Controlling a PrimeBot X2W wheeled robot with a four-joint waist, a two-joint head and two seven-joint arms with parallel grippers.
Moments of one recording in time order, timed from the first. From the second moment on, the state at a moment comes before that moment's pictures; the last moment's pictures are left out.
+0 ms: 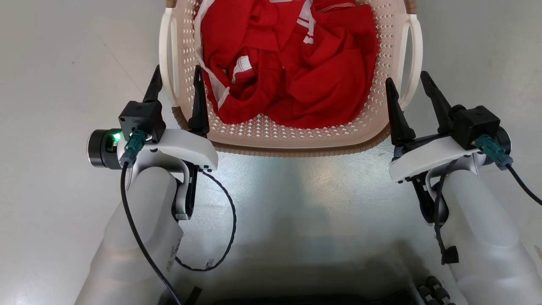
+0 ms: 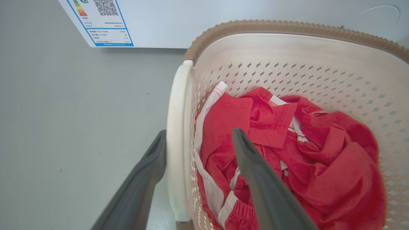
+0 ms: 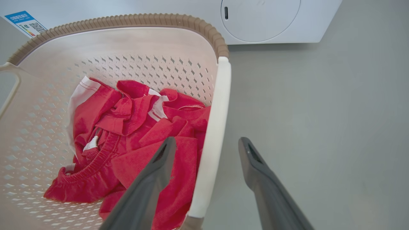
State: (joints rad) left arm -0.71 0.03 -0.37 0.50 -0.34 0.11 -0.26; right arm -0.68 -0.06 0.16 0.54 0.22 0.13 -0.25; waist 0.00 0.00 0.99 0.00
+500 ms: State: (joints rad) left arm -0.71 0.03 -0.37 0.50 -0.34 0.11 -0.26; right arm -0.70 -0.06 0.17 0.55 0.23 0.13 -0.25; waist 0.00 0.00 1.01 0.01
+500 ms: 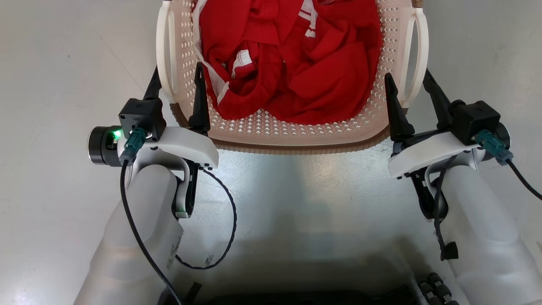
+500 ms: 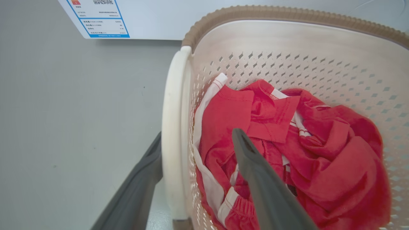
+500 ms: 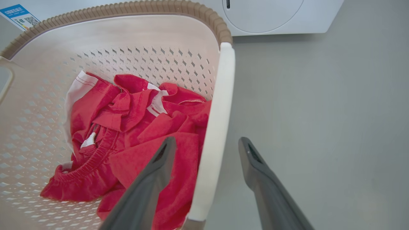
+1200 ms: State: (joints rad) left arm -0.72 0.03 -0.39 0.50 -0.34 0.11 -0.26; right arm -0.70 -0.06 0.19 0.57 0.26 0.13 -0.25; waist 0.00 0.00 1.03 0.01
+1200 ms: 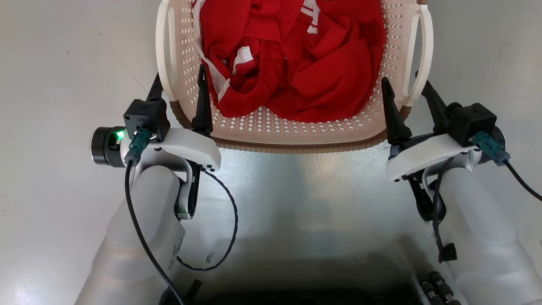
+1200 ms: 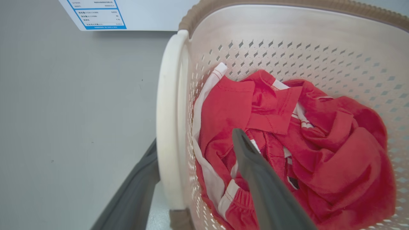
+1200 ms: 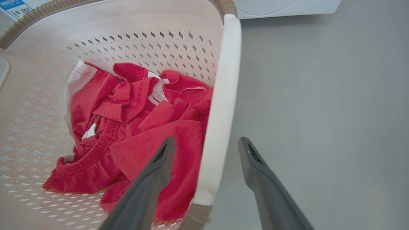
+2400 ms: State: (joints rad) left arm -0.72 0.03 -0.40 0.50 -0.36 0.13 -0.26; right arm -0.71 -0.06 0.20 0.58 0.26 0.13 -0.25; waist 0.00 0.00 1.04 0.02
